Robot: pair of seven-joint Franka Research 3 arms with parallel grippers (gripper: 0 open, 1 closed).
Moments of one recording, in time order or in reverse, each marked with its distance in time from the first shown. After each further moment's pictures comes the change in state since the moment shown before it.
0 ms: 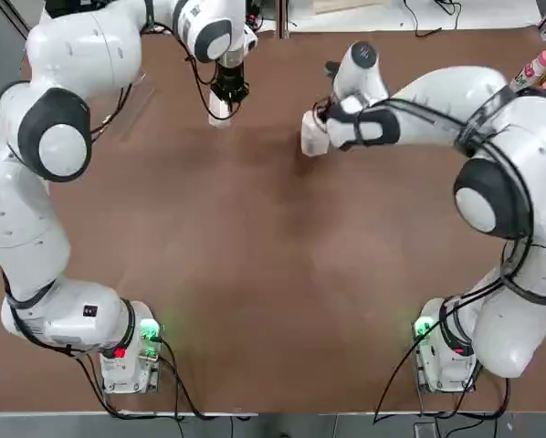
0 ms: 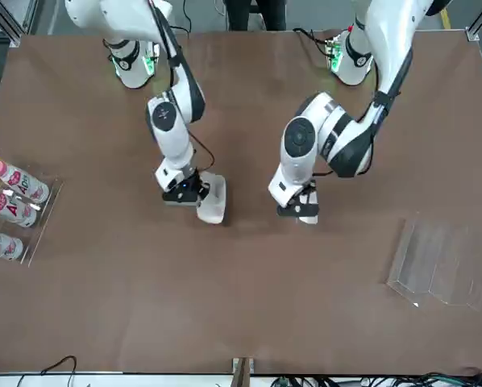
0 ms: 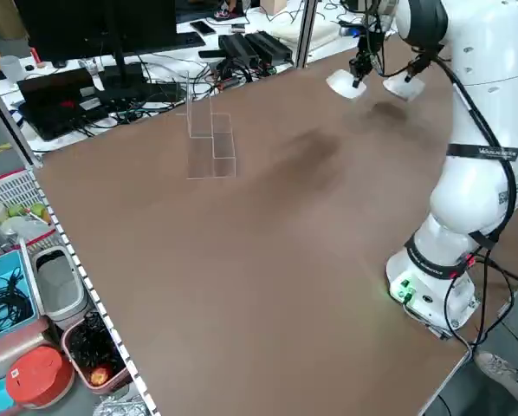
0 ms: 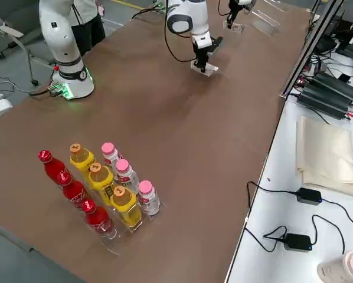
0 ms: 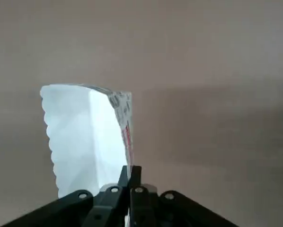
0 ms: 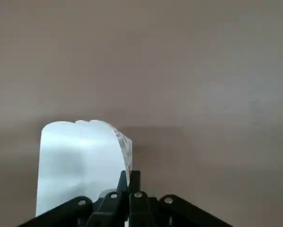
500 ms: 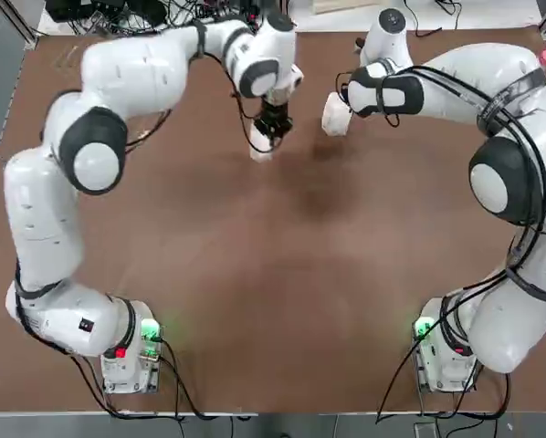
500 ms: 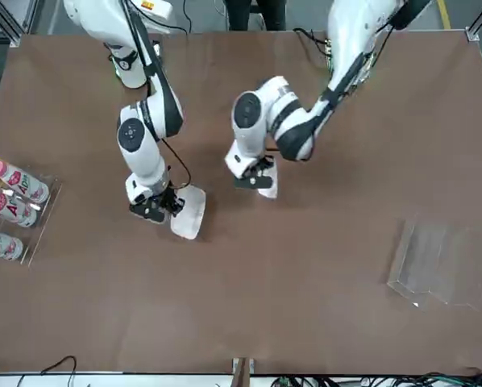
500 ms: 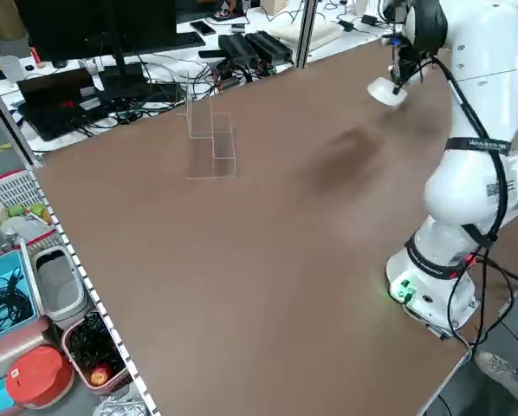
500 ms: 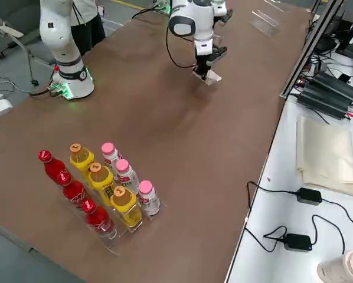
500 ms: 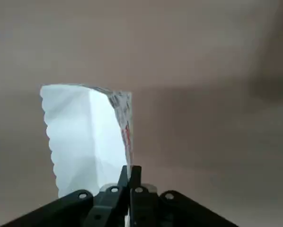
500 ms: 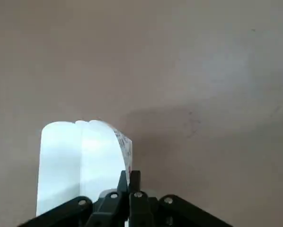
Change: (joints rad) left arm -0.264 0.146 0.012 0.117 -0.013 0.034 -0.184; right arm -0.109 -0.014 -0.015 0.031 0.001 -0.082 0.119
